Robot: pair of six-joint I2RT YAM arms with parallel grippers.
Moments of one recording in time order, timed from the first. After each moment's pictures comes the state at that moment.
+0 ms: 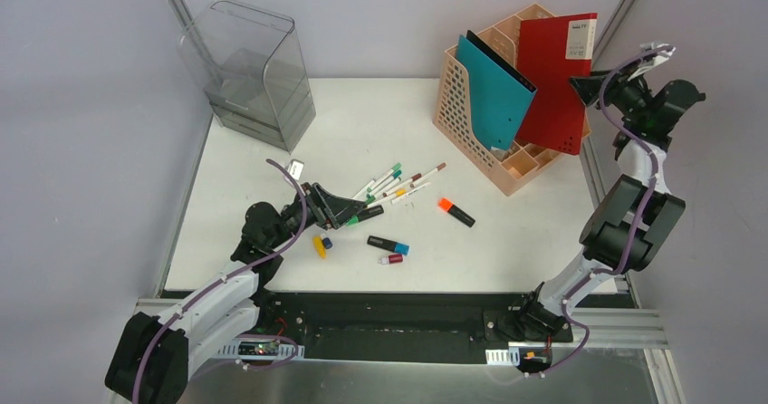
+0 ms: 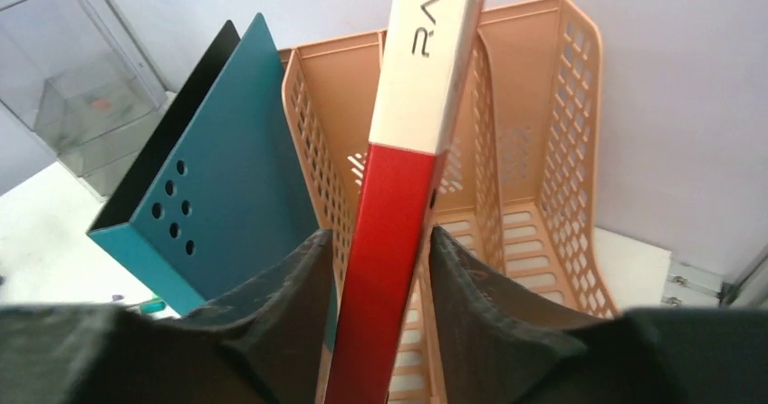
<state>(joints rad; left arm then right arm) -0.42 0.80 0.19 0.65 0.50 -0.98 -0.51 1.76 1.32 0.72 -1.12 0.38</state>
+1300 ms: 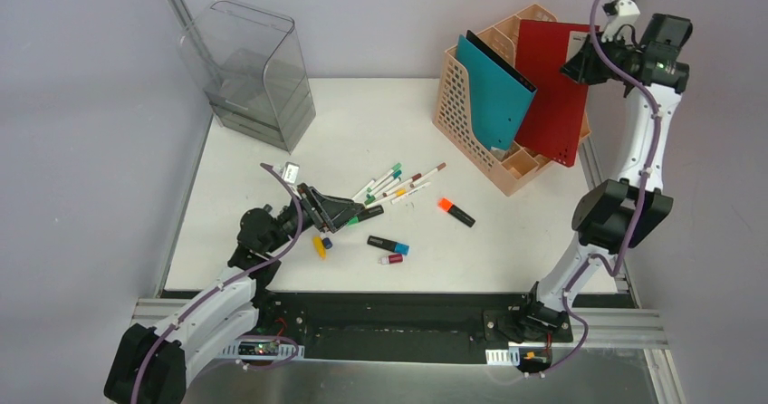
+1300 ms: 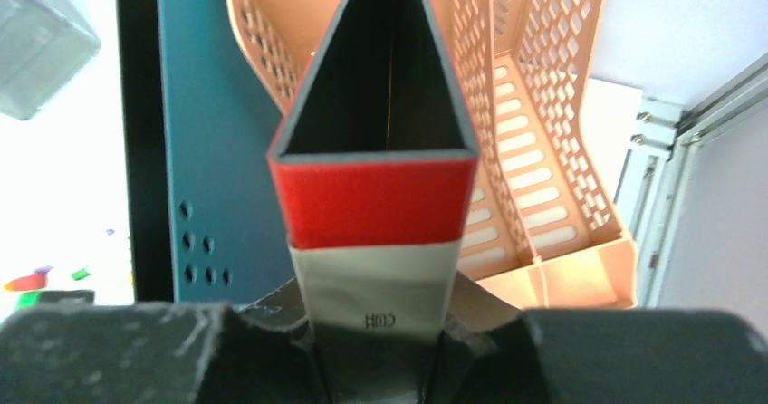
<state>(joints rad) -0.42 0.74 0.16 0.68 0.50 -0.97 -0.31 1.93 2.22 -0.89 -0.67 -0.28</state>
